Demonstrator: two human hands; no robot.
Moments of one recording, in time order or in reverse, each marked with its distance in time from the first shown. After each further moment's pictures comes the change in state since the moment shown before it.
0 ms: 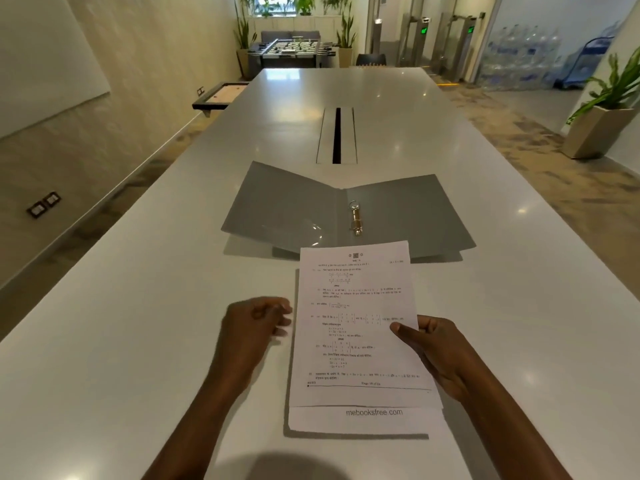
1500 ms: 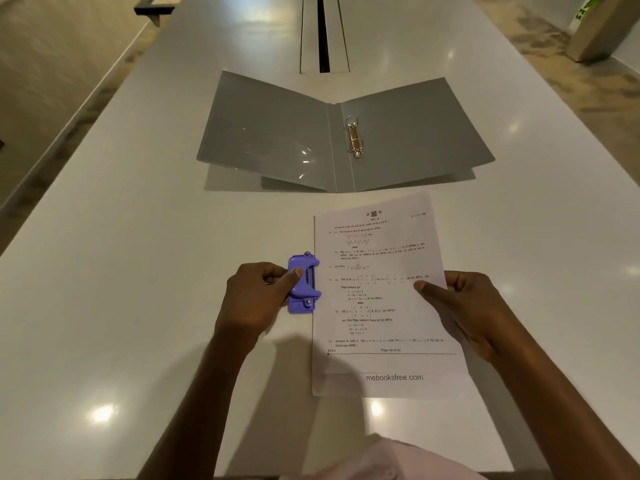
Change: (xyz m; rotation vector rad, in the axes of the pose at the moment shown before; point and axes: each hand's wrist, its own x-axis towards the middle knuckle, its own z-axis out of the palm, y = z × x) left_hand 0.002 -0.032 -0.001 0.325 -0.132 -0.120; right_hand -0.028 0.033 0.003 -0.104 0.225 0.007
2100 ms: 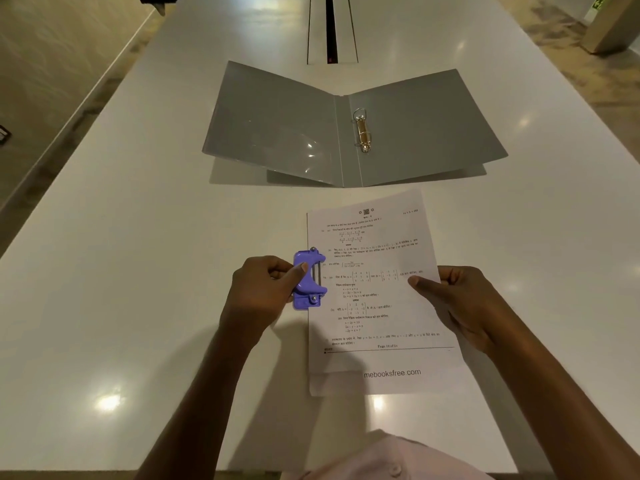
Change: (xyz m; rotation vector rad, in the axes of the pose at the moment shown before) left_hand 0.004 0.000 0.001 0.058 0.001 0.002; right_hand 0.009 -0.006 0.010 0.002 -0.092 0.060
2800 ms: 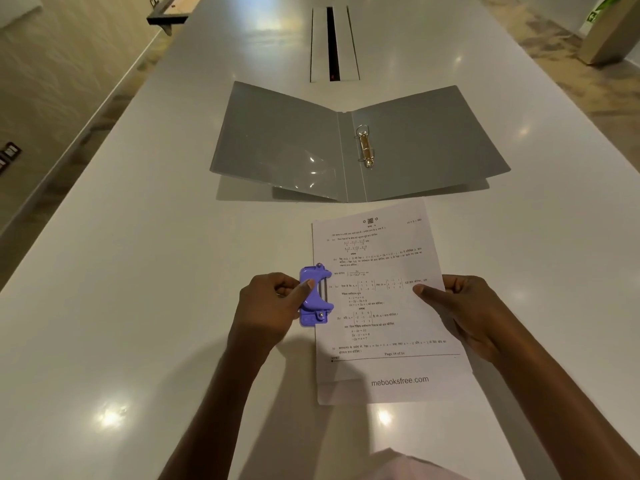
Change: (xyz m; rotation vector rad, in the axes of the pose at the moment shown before) left_hand -0.001 0.003 -0.001 0.008 -0.014 -0.022; right_hand 0.013 -0.002 0.002 0.038 -0.002 0.001
